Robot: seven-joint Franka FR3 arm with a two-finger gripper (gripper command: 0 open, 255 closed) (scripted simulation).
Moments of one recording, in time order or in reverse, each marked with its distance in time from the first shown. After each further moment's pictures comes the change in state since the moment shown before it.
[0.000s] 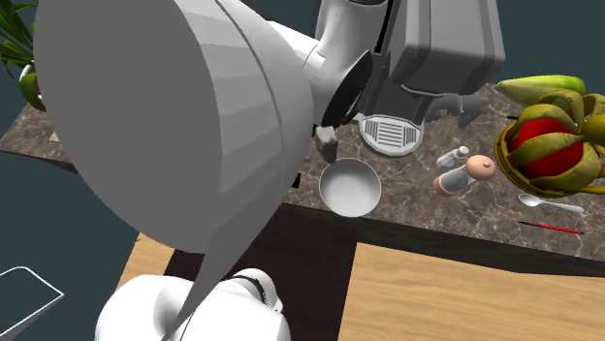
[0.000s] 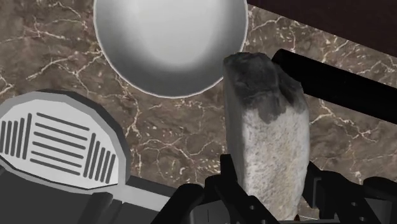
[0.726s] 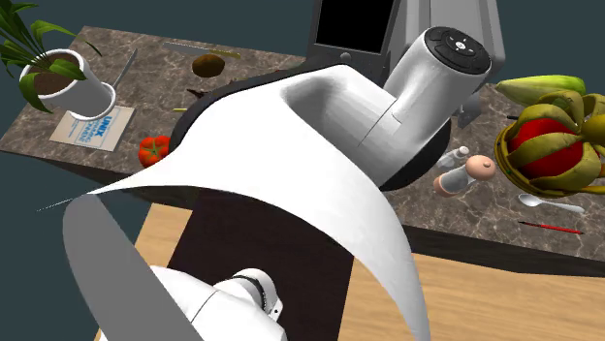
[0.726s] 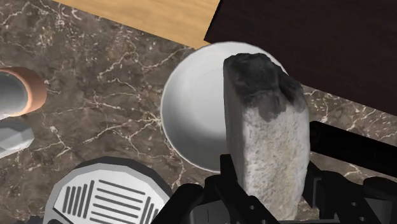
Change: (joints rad) arm -0.146 -0.131 -0.163 -0.082 -0.106 -0.051 -0.222
